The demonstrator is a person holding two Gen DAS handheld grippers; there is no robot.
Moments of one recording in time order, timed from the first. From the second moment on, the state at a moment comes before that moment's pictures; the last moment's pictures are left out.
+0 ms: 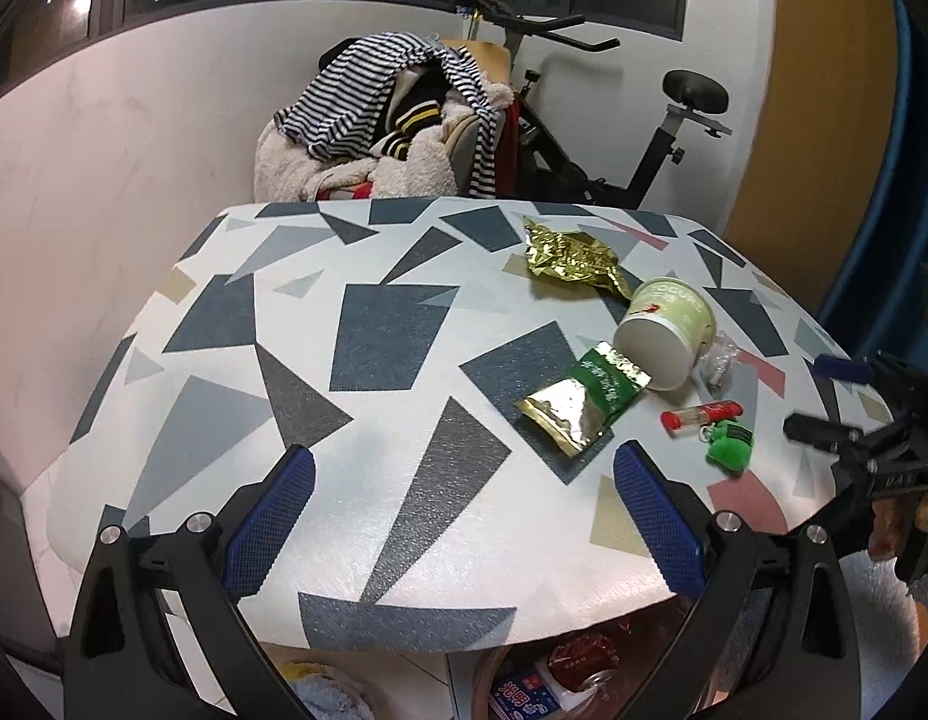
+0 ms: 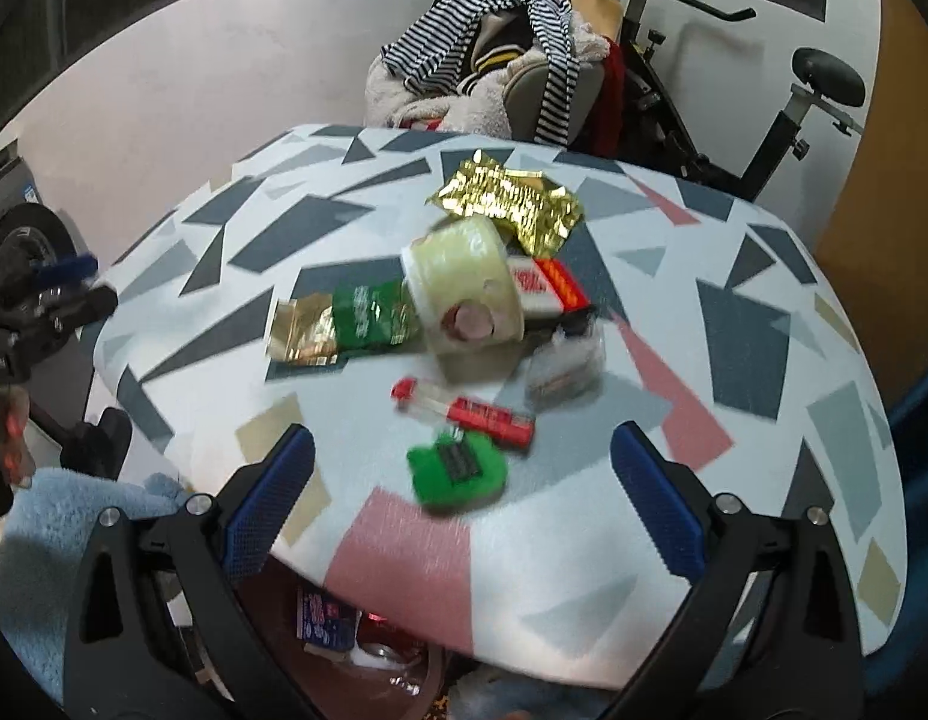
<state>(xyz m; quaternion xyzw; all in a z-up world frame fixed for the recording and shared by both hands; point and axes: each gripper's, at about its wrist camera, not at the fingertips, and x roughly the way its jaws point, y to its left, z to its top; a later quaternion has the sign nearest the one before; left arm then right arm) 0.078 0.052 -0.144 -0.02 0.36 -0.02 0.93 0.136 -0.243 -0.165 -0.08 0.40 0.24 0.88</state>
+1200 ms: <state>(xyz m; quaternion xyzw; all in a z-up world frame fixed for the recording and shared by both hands) 0.103 0.039 -0.159 -0.04 0.39 -0.04 0.92 0.192 -0.200 -0.149 -0.15 0.36 0.27 0.88</state>
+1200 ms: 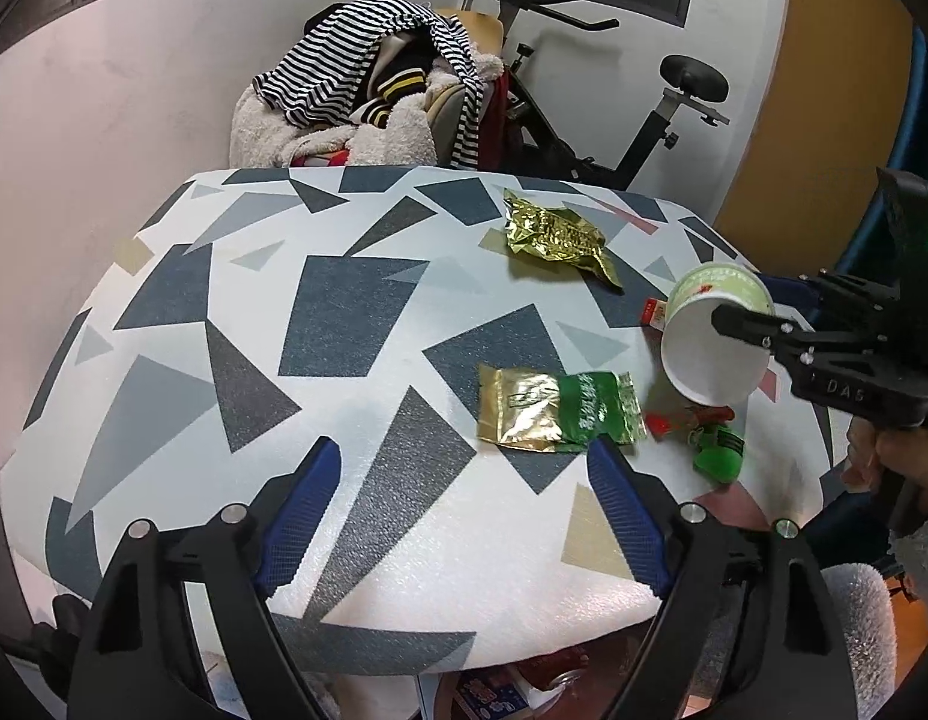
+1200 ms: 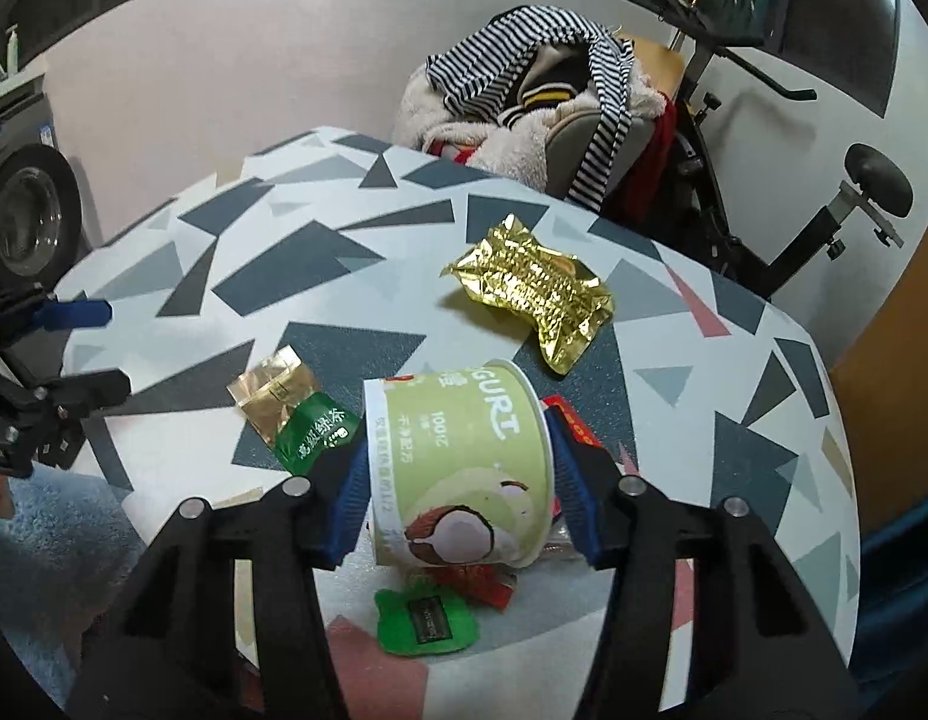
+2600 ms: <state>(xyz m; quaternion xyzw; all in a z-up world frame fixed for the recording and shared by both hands) 0.157 0.029 -0.206 -0.16 0.47 -0.08 0.86 0.204 -0.240 -0.122 -0.07 0.35 0.23 0.90</state>
